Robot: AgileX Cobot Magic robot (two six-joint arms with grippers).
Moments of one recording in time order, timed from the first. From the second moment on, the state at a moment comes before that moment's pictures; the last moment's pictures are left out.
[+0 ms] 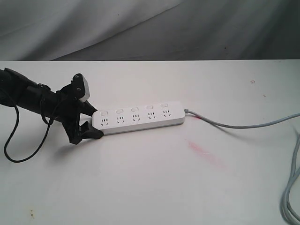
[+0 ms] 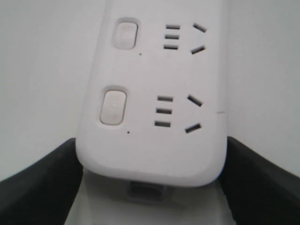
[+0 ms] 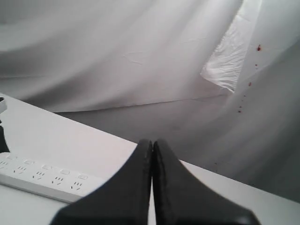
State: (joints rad) left arm 0.06 2.18 -1.23 -1.11 0.72 2.08; right arm 0.04 0.16 -0.29 0.93 0.33 -1.12
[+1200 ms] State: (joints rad) left arm 0.06 2.18 -1.23 -1.11 0.72 2.08; right arm 0.02 0.15 0.00 0.18 -0.07 -0.18
